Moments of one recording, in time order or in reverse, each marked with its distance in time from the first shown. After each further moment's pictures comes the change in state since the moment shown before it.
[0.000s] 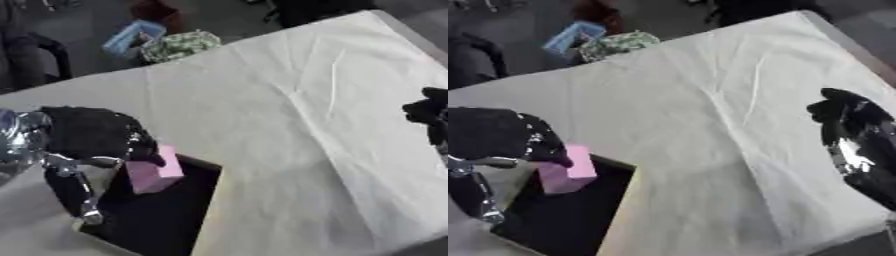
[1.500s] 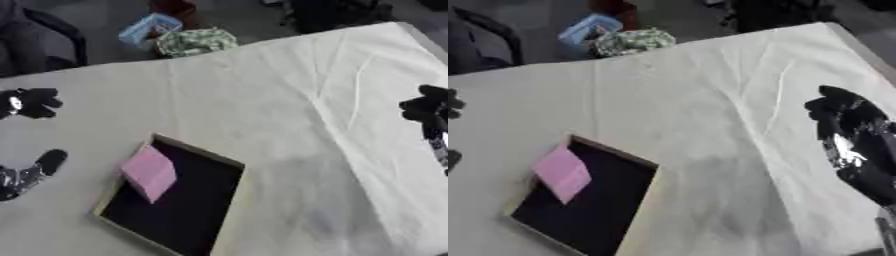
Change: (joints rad) left arm 0.422 -0.457 0.514 -0.062 0.353 0.208 0.714; right arm 0.012 0.028 -0.017 0.000 0.009 0.002 -0.026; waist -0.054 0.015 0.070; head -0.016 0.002
